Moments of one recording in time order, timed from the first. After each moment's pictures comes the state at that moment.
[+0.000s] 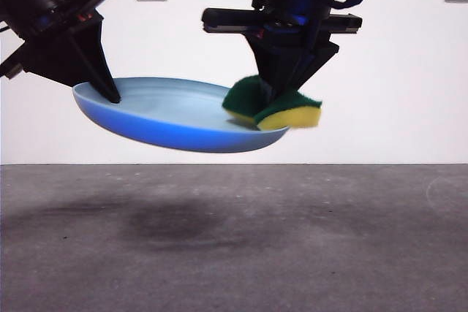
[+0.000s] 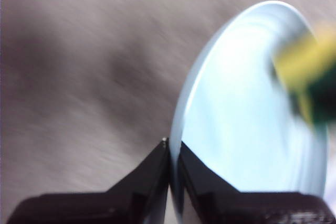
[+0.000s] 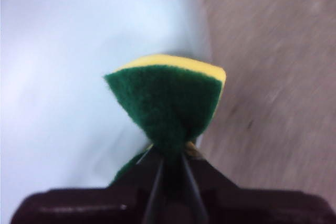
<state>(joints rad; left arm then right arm) -0.29 1.38 1.05 -0.62 0.46 -0.13 0.80 1.57 1.24 -0.63 0.30 0.10</state>
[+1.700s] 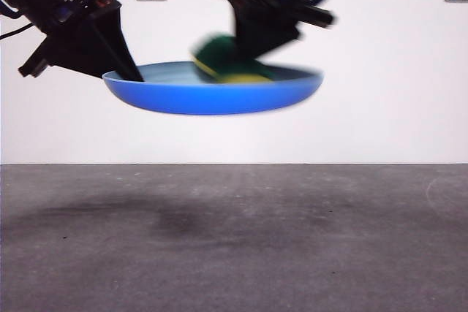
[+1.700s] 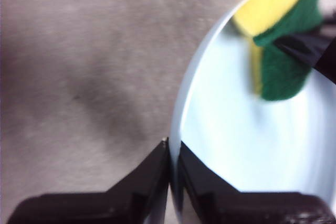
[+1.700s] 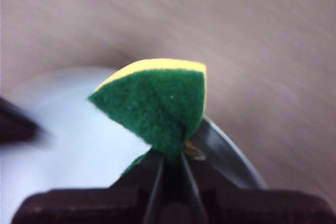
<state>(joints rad) -0.34 1.38 1.05 -0.54 0.50 -0.19 0.75 1.56 1.25 -0.31 0.06 0.11</state>
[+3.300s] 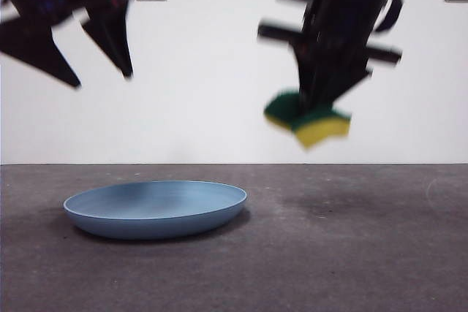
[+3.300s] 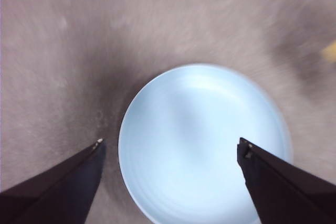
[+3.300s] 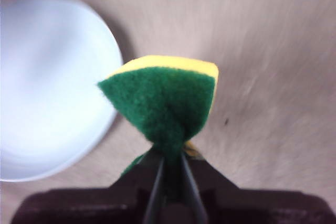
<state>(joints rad) -0.37 1.29 1.06 -0.55 0.06 -0.11 0.58 1.61 1.24 -0.63 0.06 0.15</state>
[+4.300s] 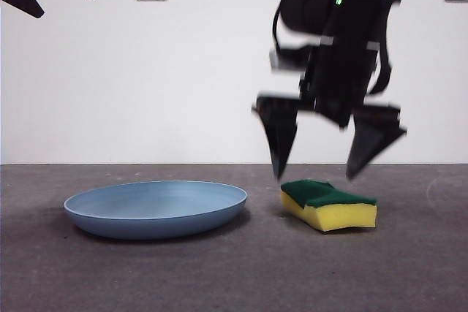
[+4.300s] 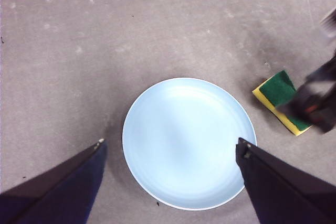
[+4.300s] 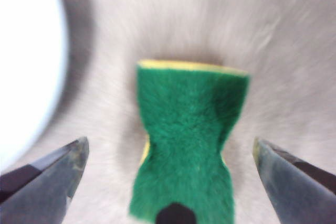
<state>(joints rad) -0.38 1.03 1.06 -0.69 0.06 -0.11 0.55 1.74 1.24 -0.65 0.05 0.16</state>
